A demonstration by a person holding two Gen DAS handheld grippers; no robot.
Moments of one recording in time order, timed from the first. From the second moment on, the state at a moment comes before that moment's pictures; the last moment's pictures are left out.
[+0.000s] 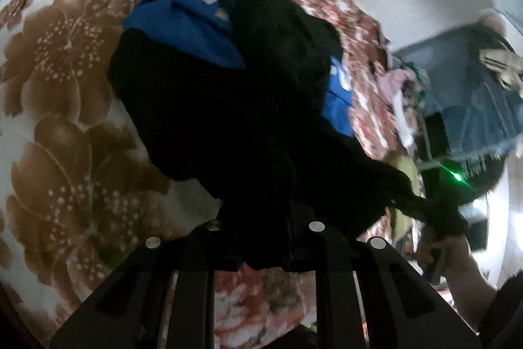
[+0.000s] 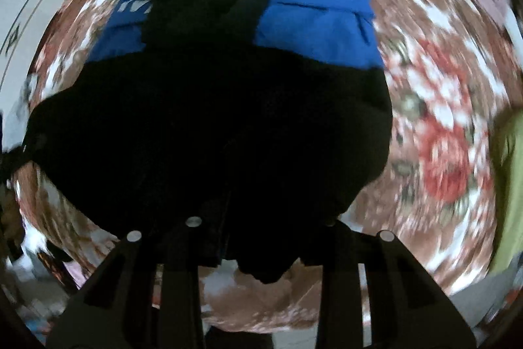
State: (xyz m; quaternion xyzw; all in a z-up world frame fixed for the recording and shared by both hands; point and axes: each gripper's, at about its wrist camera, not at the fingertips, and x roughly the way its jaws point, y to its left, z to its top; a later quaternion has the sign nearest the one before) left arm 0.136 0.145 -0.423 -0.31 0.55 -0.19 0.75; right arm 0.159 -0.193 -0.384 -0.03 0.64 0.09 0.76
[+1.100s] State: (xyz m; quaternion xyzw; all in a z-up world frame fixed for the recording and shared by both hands) left arm 0.387 0.133 -0.308 -0.26 0.44 -0.19 0.84; right arm 0.401 -0.231 -0.322 -0.04 0.56 0.13 0.82
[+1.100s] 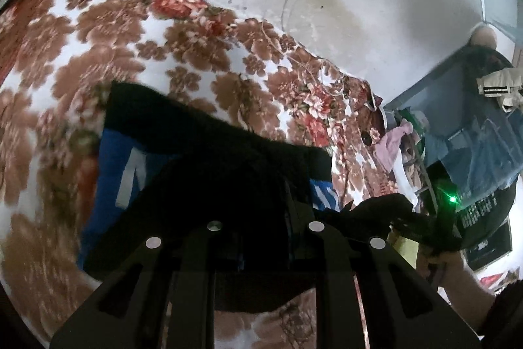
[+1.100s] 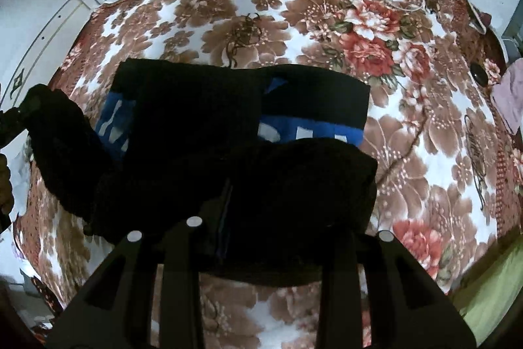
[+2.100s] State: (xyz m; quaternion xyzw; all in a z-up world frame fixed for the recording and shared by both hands) left arm 0.622 0.183 -0.469 -0.37 0.57 -0.09 0.73; right arm 0.652 -0.241 -0.457 0.02 0.68 0.14 0.72
